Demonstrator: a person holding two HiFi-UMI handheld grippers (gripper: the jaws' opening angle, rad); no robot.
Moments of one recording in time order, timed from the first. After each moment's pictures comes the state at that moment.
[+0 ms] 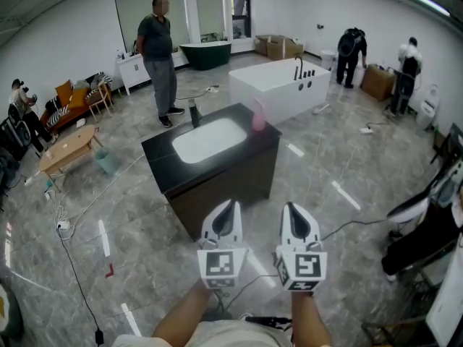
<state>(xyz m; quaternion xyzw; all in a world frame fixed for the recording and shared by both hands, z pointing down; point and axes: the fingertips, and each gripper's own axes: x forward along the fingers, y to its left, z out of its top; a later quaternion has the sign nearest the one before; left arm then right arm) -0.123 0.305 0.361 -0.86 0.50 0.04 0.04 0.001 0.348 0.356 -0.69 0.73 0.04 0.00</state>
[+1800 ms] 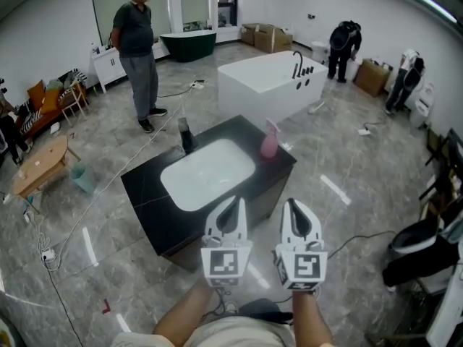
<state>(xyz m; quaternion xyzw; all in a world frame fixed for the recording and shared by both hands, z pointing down) -0.132 -0.043 0.376 -0.89 0.46 0.06 0.01 -0.025 0.008 0.362 -0.71 0.70 0.06 -0.04</state>
